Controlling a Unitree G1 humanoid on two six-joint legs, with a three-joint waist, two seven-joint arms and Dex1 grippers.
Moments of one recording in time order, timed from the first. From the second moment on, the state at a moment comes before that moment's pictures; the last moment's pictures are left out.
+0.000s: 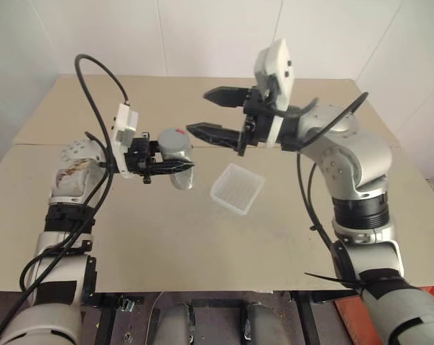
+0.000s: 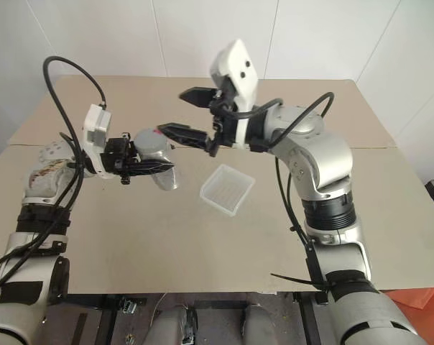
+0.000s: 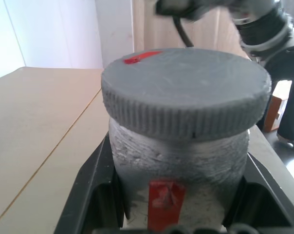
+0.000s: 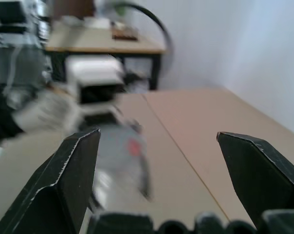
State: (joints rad) left arm -0.86 0.57 0.04 0.44 -0.47 0.23 -1.50; right arm -1.01 -0.33 0.11 -0.15 0.50 0.74 0.80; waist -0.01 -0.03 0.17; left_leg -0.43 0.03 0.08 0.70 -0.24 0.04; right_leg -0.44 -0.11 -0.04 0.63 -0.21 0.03
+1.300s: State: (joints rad) left arm -0.85 0.62 0.04 0.43 -0.47 0.23 -1.51; right arm -0.96 -0.40 0.15 -0.09 0.40 0.72 0.75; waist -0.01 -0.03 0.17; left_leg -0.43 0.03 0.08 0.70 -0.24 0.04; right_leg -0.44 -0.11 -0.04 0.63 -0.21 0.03
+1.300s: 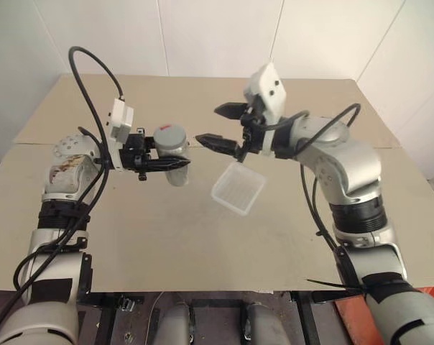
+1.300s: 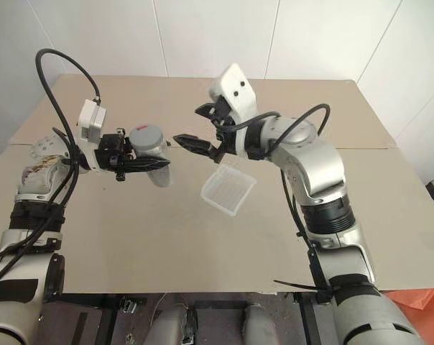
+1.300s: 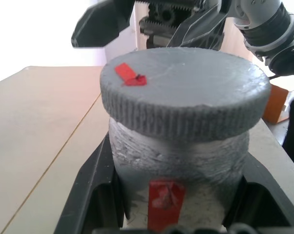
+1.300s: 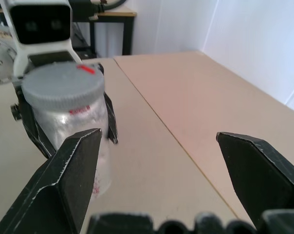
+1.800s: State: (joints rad) left arm -0.86 0.59 0.04 0.43 -0.47 0.22 -1.51; right arm -0.98 -0.34 0.16 -0.19 0.45 0.73 0.79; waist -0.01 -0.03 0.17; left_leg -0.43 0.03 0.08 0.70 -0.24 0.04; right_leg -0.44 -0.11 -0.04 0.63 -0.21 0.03
